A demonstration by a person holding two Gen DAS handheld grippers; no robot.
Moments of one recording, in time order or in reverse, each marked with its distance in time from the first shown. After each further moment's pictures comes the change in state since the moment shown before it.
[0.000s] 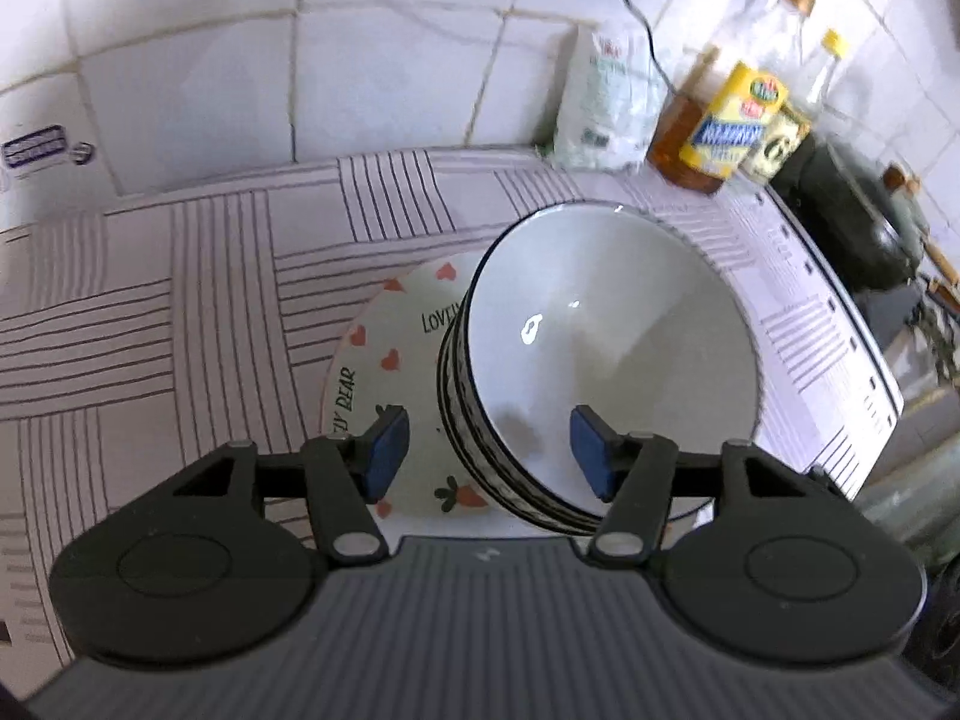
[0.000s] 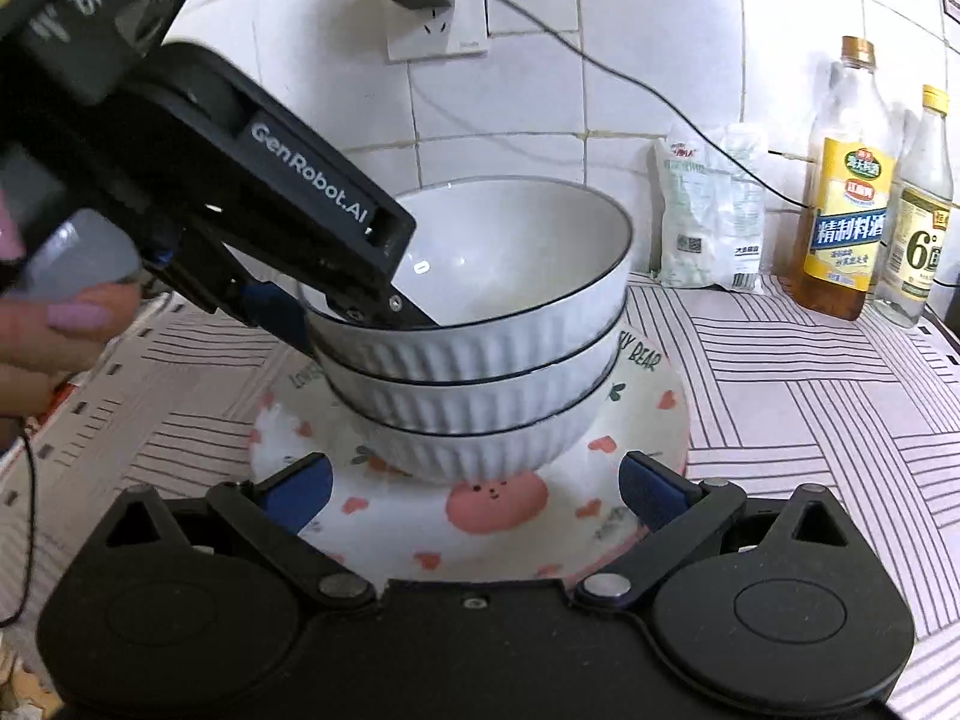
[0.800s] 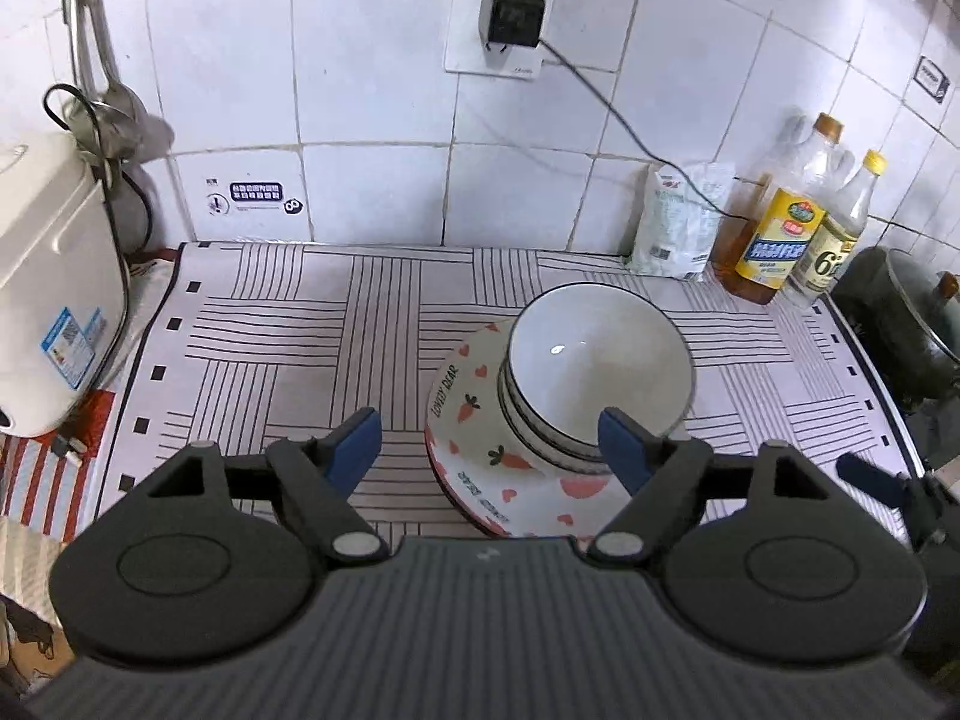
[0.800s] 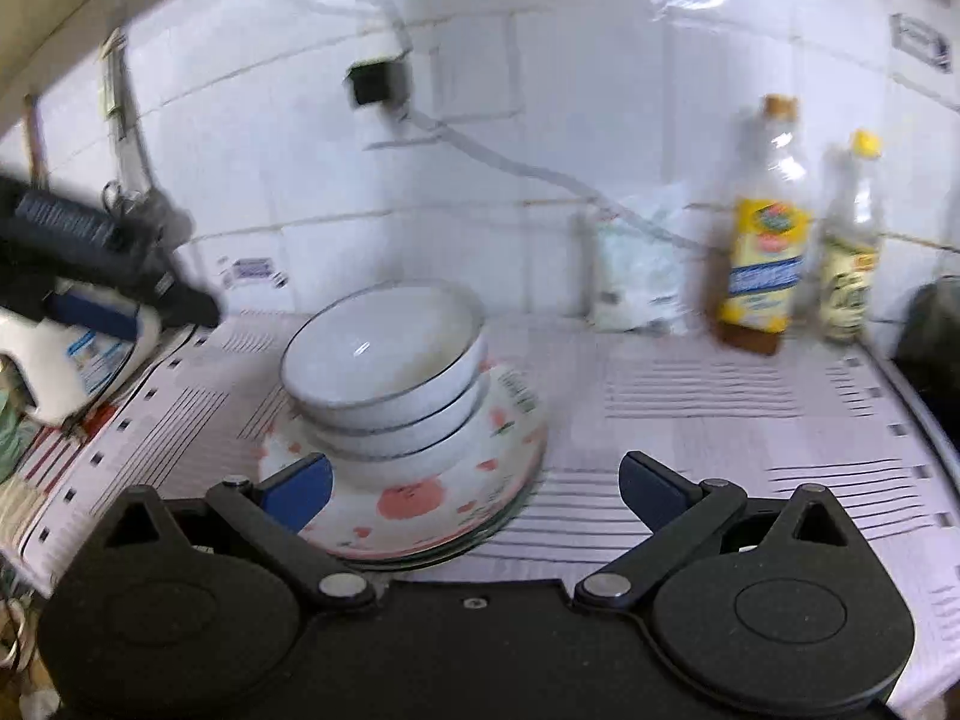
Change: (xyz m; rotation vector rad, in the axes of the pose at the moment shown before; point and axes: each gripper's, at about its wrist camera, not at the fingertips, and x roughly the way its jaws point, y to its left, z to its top) left arm -0.126 -0.060 -0.049 -0.136 -0.225 0.289; right arm -0.097 -0.059 0.033 0.008 -0.013 0.004
